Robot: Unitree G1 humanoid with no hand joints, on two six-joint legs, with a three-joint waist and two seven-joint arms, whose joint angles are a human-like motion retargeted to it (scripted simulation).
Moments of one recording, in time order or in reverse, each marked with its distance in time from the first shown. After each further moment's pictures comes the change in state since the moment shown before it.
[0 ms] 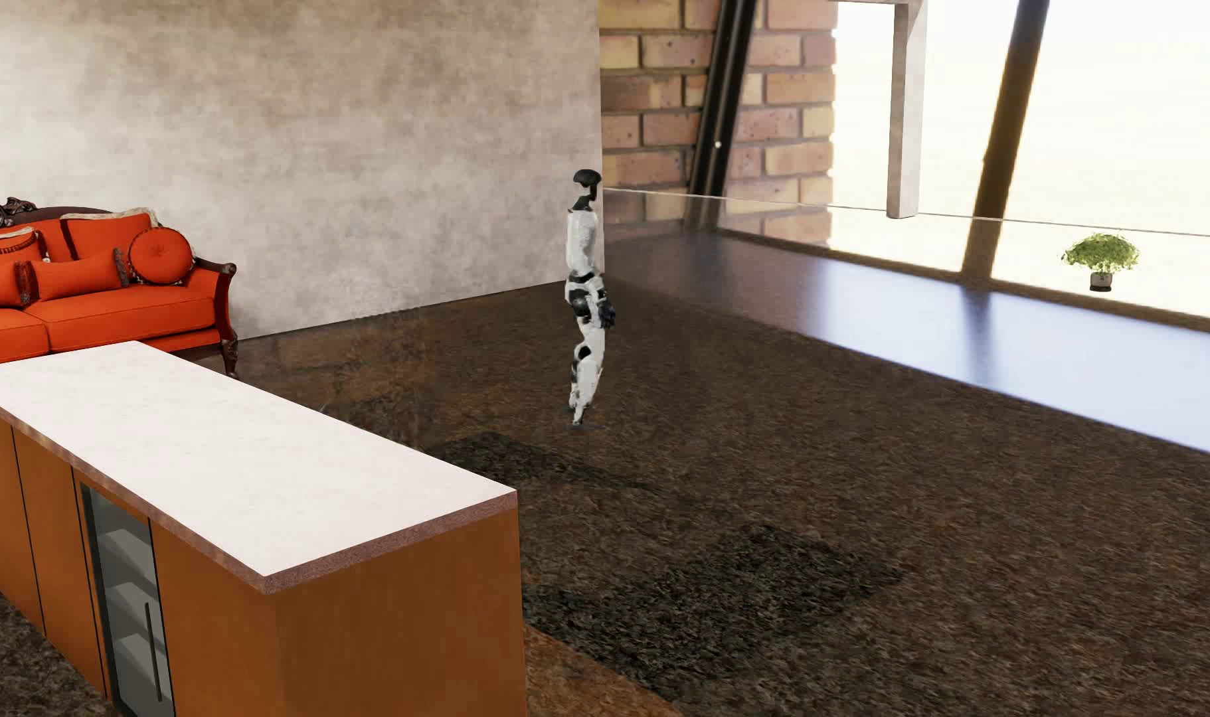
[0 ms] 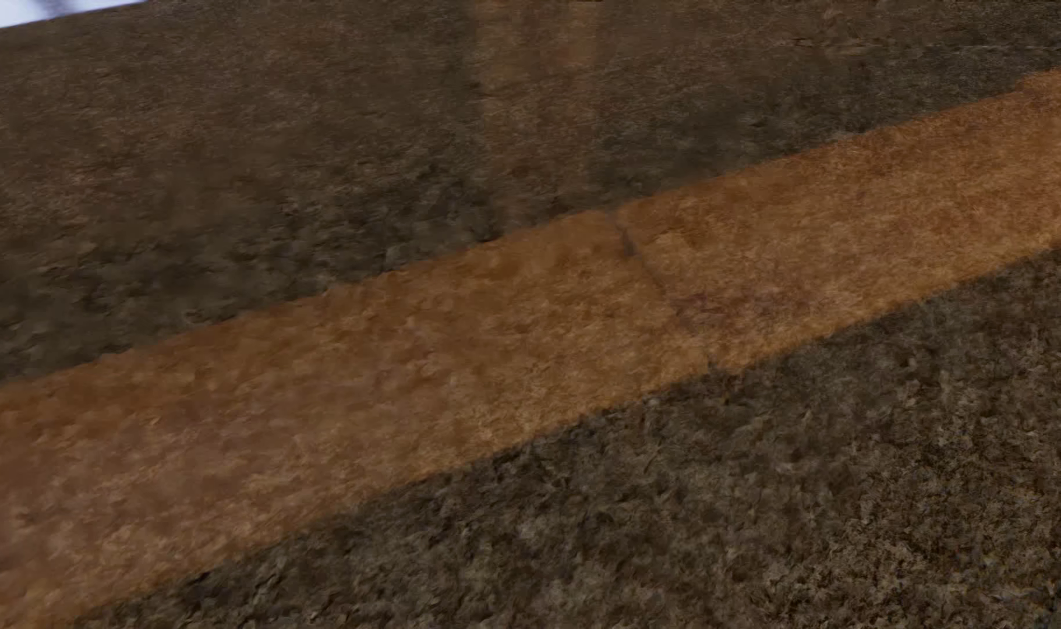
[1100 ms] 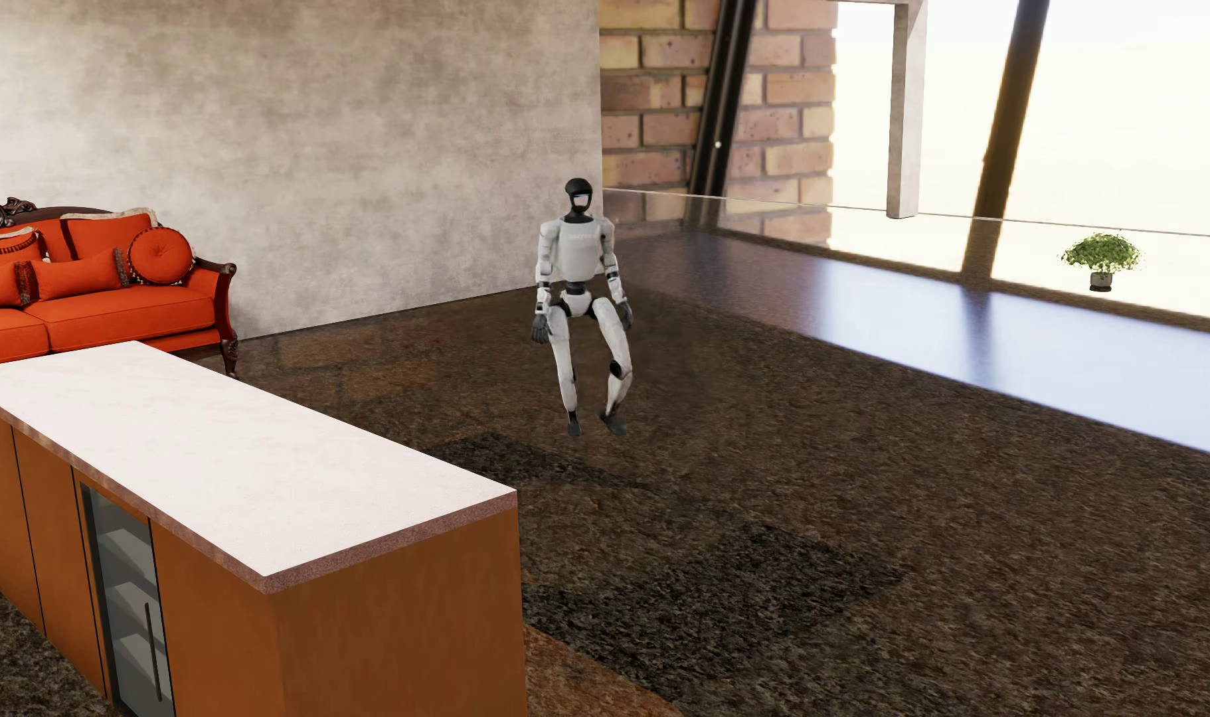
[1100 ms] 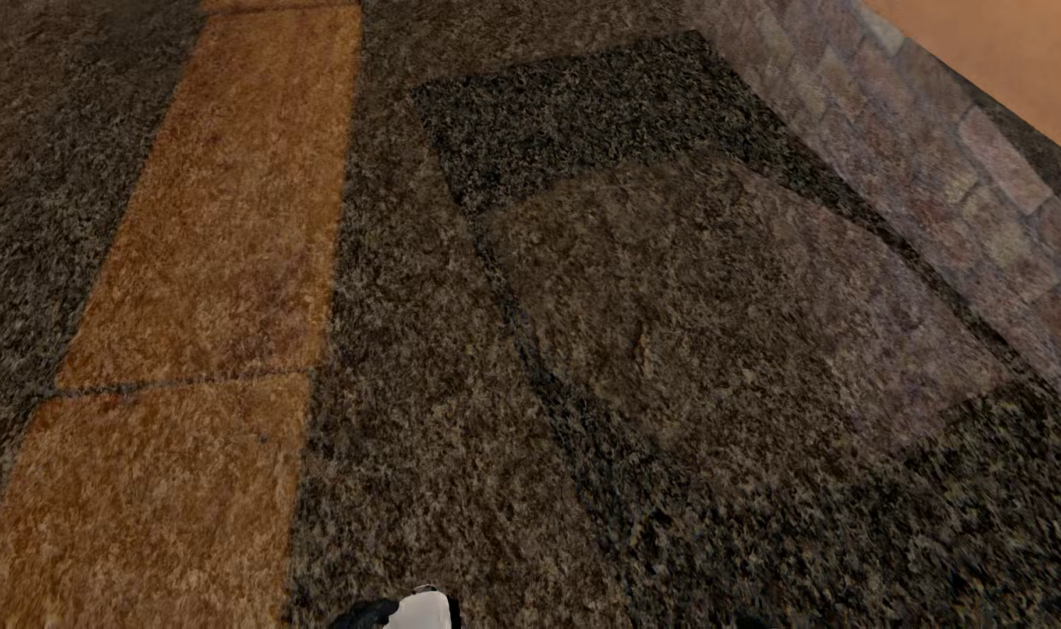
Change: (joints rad) body -0.406 0.050 0.077 0.032 0.159 -0.023 0.003 -0.069 0.027 0.649 0.015 0.203 -0.088 0.088 -0.135 0.040 -0.071 0.092 -0.169 0.374 0.067 -0.268 0.065 0.035 -0.020 -0.083 0.004 0.111 -0.010
